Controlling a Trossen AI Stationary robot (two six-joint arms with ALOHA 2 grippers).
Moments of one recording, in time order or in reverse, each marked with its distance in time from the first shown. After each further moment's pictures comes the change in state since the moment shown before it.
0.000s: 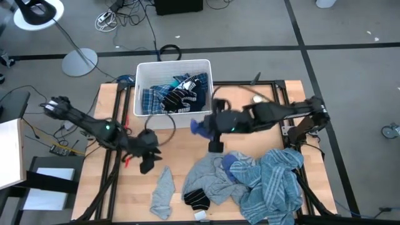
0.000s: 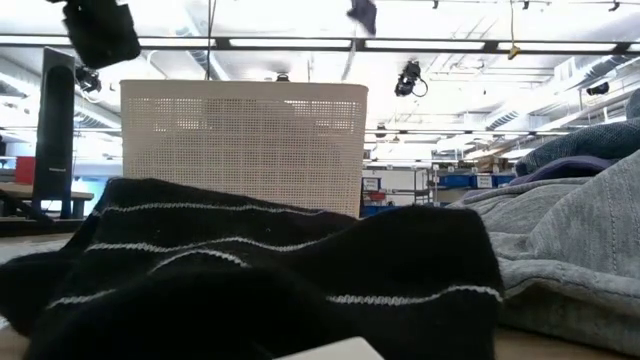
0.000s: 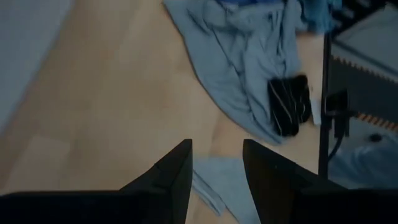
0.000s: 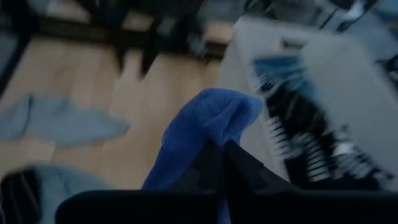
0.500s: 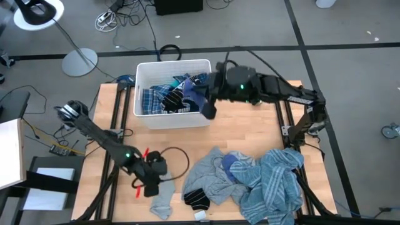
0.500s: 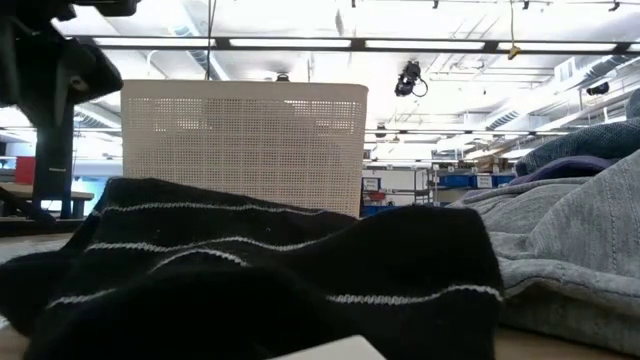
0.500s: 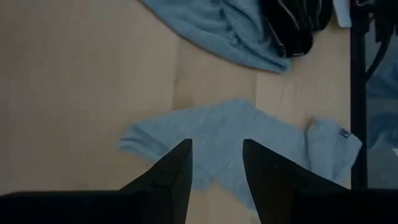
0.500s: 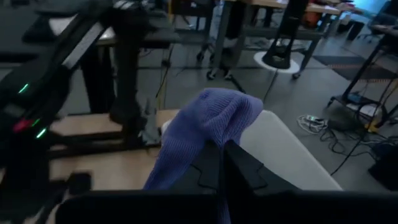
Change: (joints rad) left arm -0.202 0.360 -0.008 0.153 0.032 0.022; right arm -0.217 0.003 0.204 0.162 -0.083 -0.041
